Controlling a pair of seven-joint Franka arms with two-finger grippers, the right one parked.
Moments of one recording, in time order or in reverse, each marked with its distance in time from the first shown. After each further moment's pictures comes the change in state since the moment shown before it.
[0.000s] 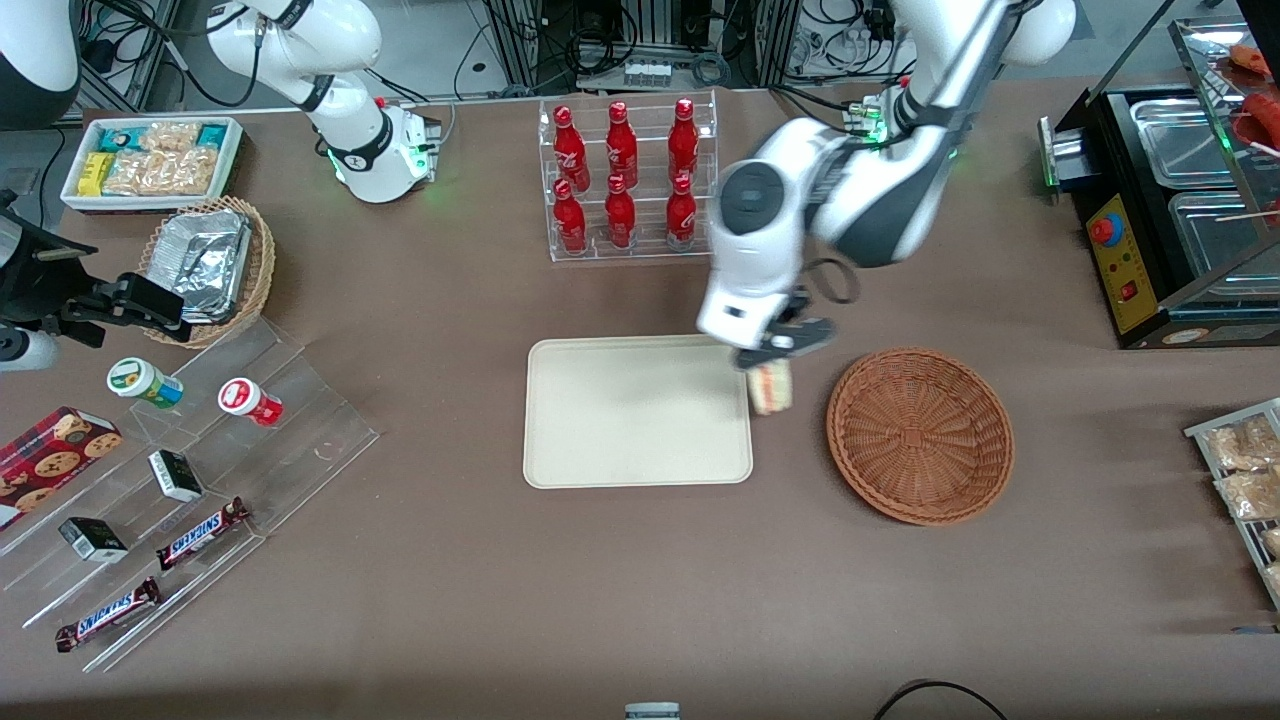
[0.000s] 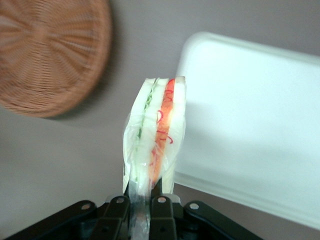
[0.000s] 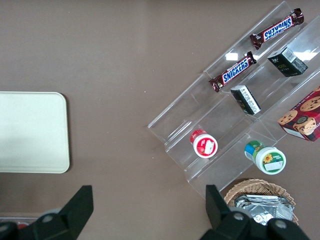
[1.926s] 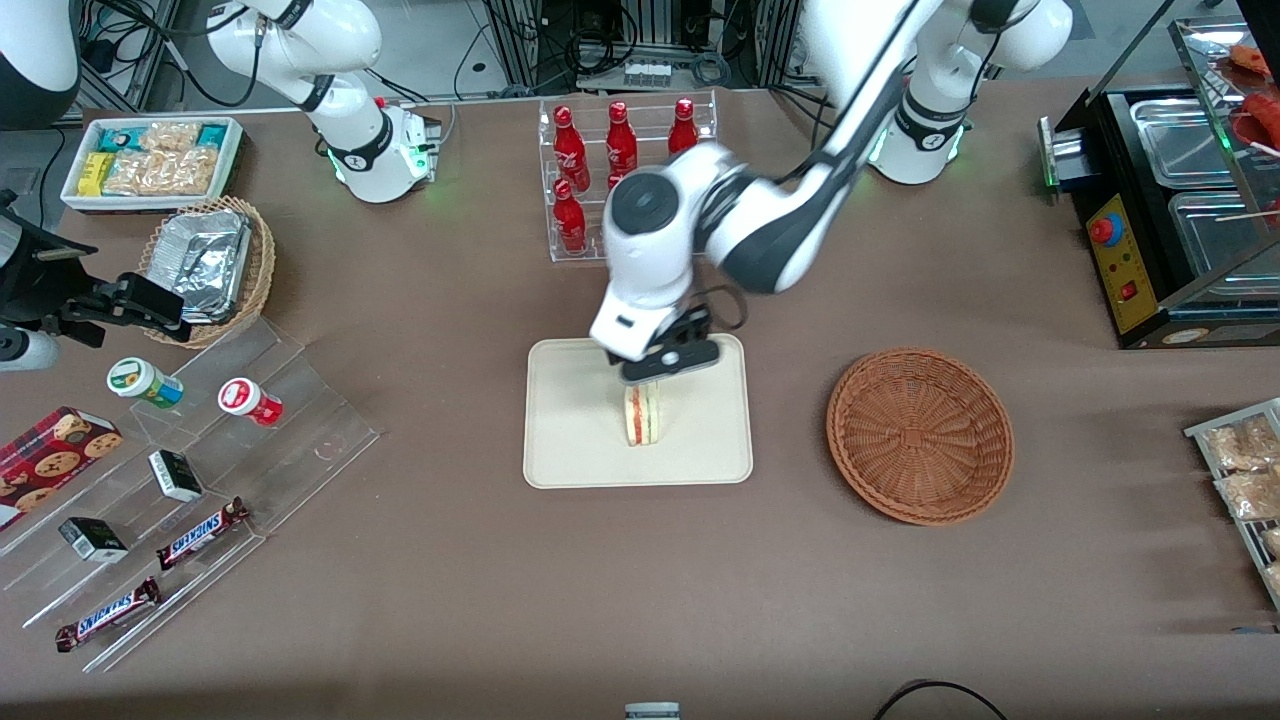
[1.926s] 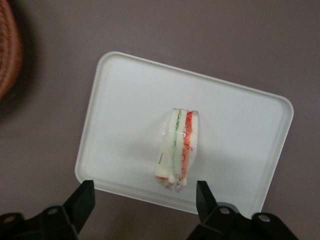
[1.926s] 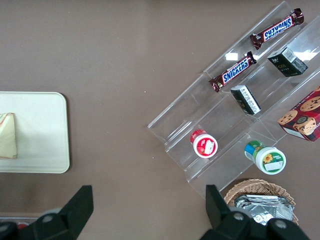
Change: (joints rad) arm -0.040 0.097 0.025 0.263 -0.047 0.007 -0.052
